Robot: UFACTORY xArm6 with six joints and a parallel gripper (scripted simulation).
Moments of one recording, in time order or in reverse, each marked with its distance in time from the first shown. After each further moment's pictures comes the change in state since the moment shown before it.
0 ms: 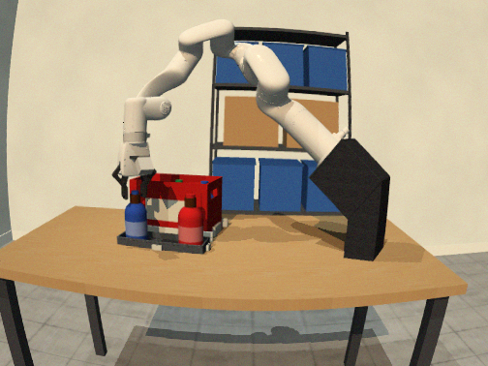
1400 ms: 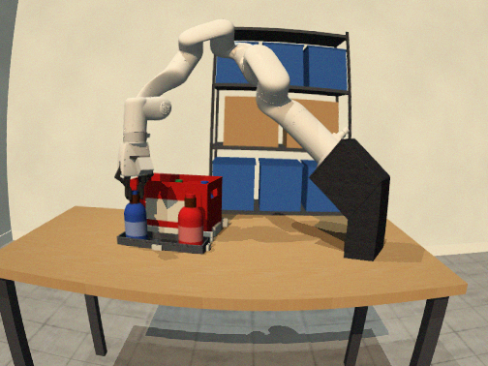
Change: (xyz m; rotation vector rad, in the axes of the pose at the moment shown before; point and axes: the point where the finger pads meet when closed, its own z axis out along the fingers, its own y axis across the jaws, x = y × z) arm 0.000 0.000 0.000 0.000 0.000 0.000
